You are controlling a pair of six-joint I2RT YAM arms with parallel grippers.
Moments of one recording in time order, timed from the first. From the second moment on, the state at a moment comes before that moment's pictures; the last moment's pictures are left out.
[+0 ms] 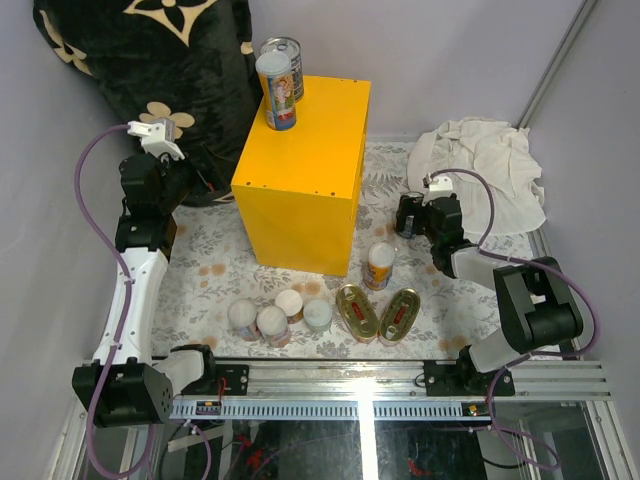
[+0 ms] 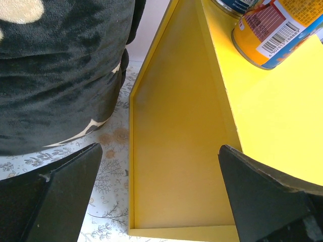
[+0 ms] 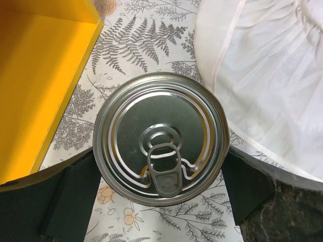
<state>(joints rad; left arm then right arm) 0.08 1.11 1.09 -0.14 0.41 -0.34 0.24 1.53 0.63 0.50 0.05 0.16</state>
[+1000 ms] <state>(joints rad) 0.08 1.12 1.09 -0.13 0.40 -0.35 0.31 1.61 0.70 0.51 0.15 0.00</state>
